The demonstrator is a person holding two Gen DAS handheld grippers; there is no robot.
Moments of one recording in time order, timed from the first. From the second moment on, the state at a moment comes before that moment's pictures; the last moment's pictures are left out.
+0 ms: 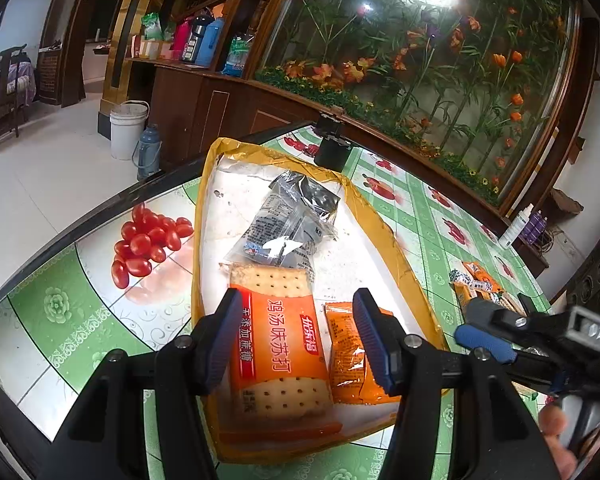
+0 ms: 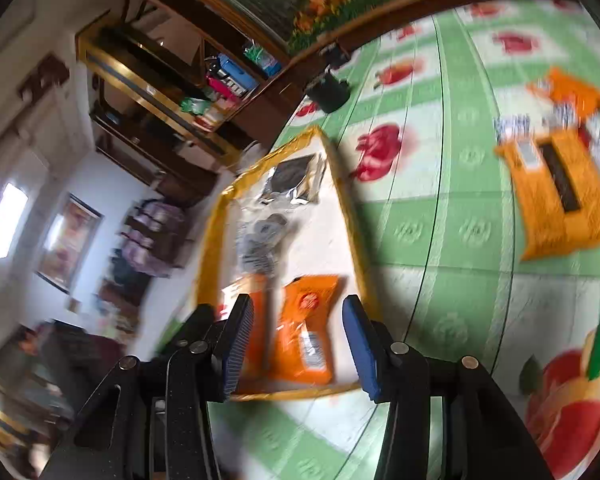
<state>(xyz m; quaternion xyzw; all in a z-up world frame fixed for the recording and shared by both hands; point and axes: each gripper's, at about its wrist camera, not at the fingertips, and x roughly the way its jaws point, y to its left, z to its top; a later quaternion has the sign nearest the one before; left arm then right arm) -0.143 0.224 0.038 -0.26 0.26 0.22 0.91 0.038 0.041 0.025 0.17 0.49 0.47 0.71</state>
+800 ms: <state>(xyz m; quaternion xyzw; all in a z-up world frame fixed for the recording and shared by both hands) -0.138 0.134 0.080 -0.16 0.27 0.11 0.94 0.063 -0.044 0.044 0.10 0.45 0.43 0.78</state>
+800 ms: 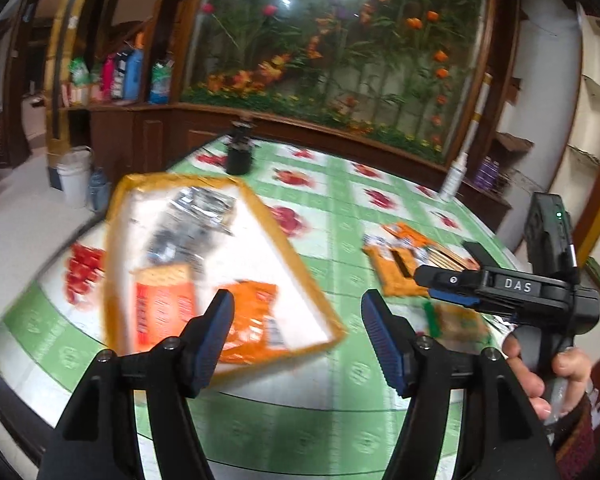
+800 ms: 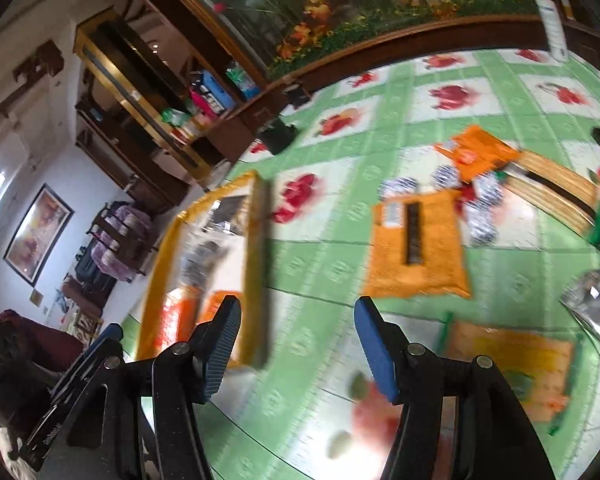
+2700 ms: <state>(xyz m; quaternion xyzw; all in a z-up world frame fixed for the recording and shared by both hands) -0.092 0.084 0.035 -0.13 0.33 0.02 0.93 0.036 -0.068 0.013 -0.10 0.51 0.35 0.78</state>
